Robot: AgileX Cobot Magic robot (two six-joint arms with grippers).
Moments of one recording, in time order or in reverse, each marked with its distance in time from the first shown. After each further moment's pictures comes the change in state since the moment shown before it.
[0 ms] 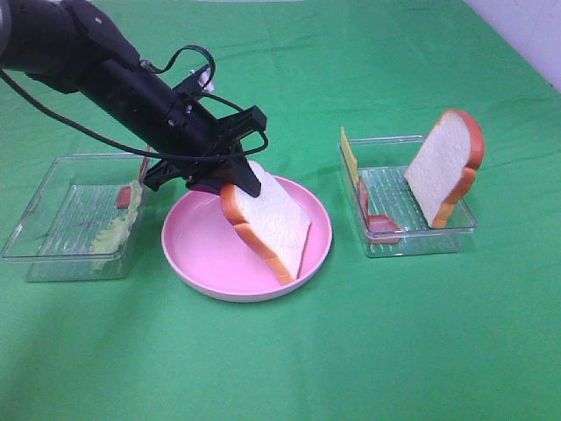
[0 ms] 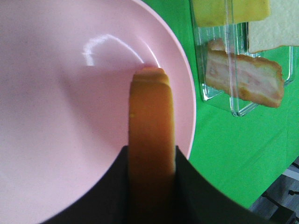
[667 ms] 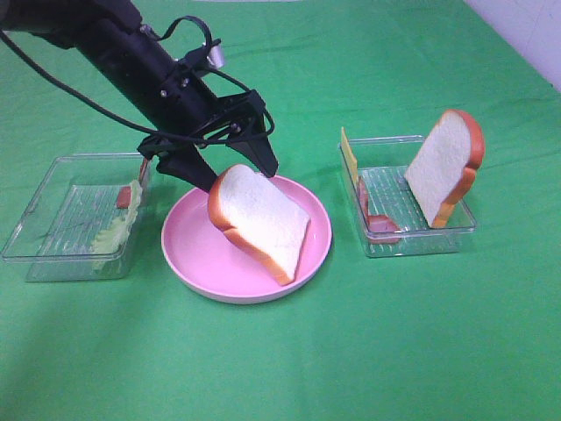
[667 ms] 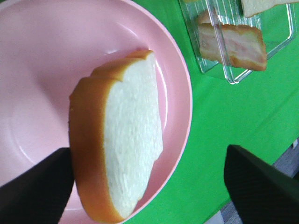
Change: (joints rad) left arm 0.000 0.007 -0.177 0.175 0.208 -0.015; right arm 0.000 0.000 0.000 0.000 0.000 0.000
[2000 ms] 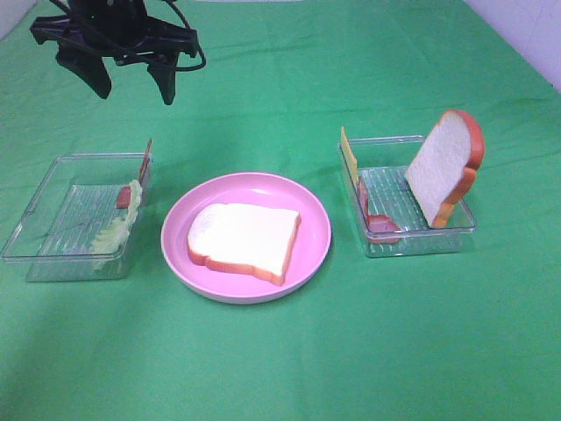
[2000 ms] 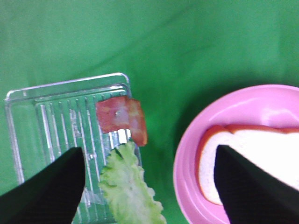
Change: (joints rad) left arm 0.000 0.000 -0.352 0.708 0.201 -0.473; right arm 0.000 0.000 0.000 0.000 0.000 0.000
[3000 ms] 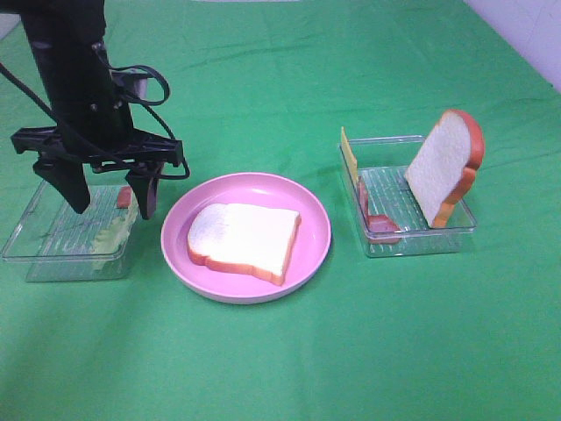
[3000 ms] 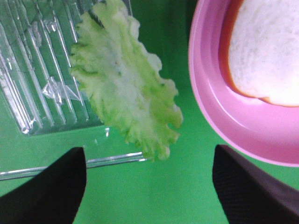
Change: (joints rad) left arm 0.000 -0.084 0.442 -0.092 -0.015 0.017; right arm 0.000 0.000 0.000 0.000 0.000 0.000
